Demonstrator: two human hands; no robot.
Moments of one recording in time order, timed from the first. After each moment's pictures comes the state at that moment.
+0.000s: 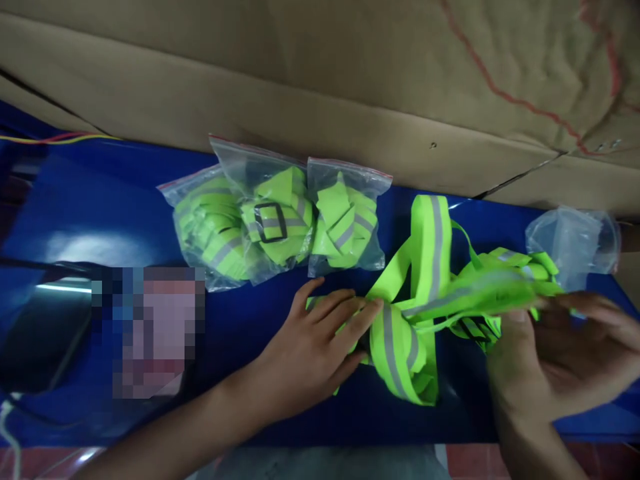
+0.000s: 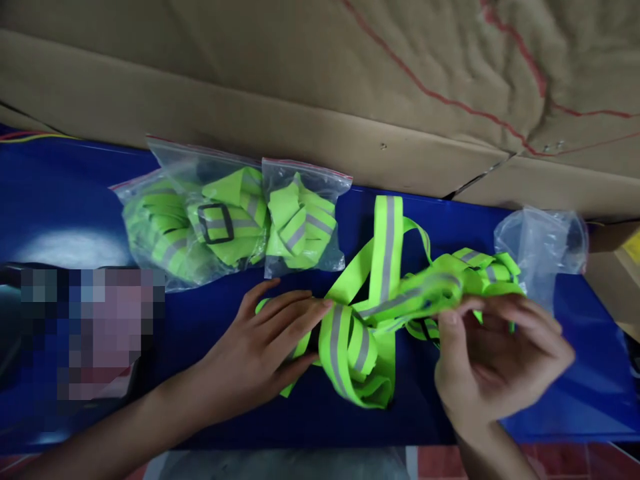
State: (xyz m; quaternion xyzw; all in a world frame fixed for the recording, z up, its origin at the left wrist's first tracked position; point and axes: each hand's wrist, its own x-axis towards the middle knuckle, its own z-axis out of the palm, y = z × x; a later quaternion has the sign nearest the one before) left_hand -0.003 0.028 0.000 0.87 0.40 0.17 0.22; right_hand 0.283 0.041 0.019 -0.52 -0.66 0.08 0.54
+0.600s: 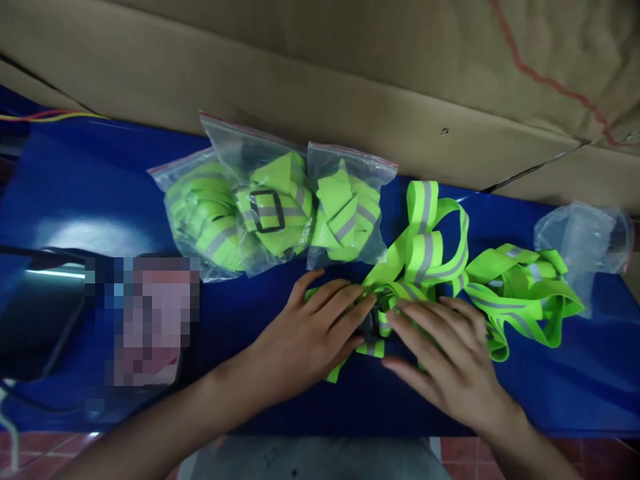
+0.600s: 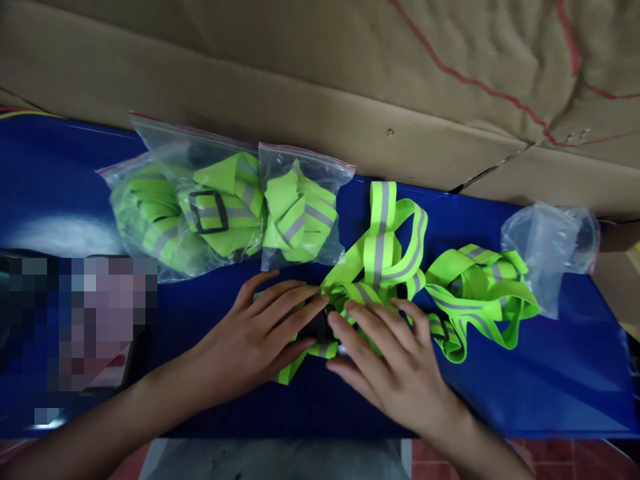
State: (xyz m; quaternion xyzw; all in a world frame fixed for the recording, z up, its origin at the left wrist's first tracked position) left_hand -0.005 0.035 0.002 0.89 0.40 0.15 0.15; right_hand 0.257 0.030 0.022 -0.39 -0.91 0.06 0.13
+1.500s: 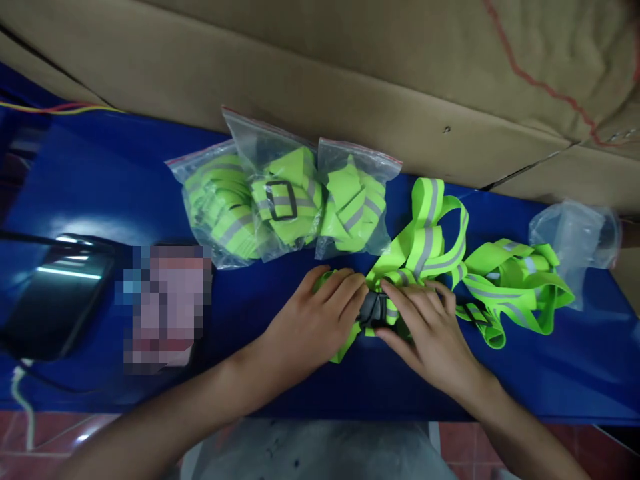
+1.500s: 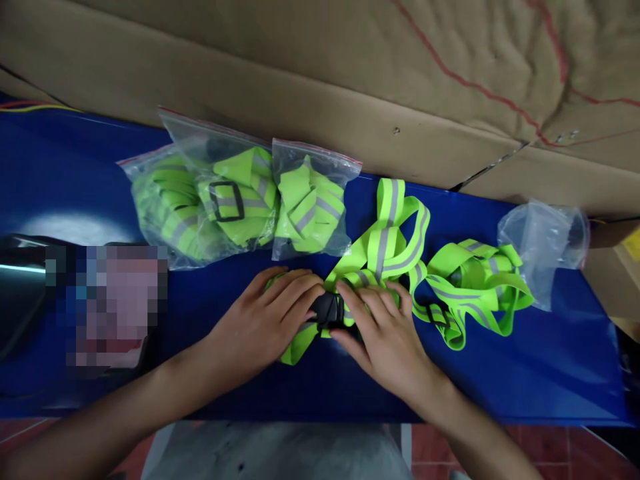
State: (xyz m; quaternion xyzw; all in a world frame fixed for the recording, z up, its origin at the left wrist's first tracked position) left_hand 0.001 0.031 -0.001 0.90 0.41 0.13 0.02; right_hand 0.242 0.027 0.006 -0.42 -0.90 0.11 0.07
